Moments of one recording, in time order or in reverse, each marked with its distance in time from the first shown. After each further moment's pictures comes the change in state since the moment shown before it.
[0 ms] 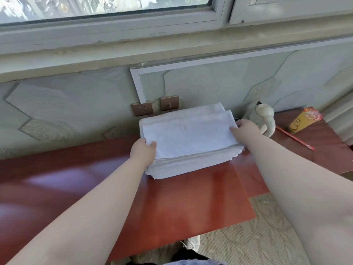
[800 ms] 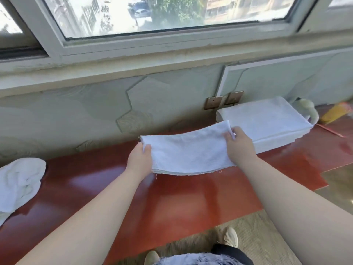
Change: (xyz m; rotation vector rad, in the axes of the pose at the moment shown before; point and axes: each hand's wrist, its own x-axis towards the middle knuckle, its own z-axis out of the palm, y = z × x) left_hand -0.036 -0.256 -0.311 -0.235 0.047 0.180; right_hand -0.284 -0.253 0.235 0.239 0.208 -0.097
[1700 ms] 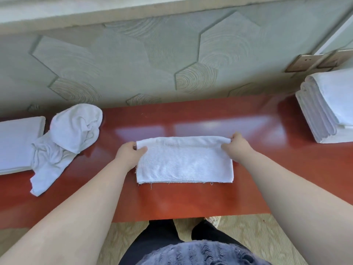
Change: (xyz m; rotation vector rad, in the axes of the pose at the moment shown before) left_hand 0.017 -0.241 -0.177 0.329 -0.039 -0.423; right_hand -0.059 -0.026 0.240 -0.175 -0.598 0.252
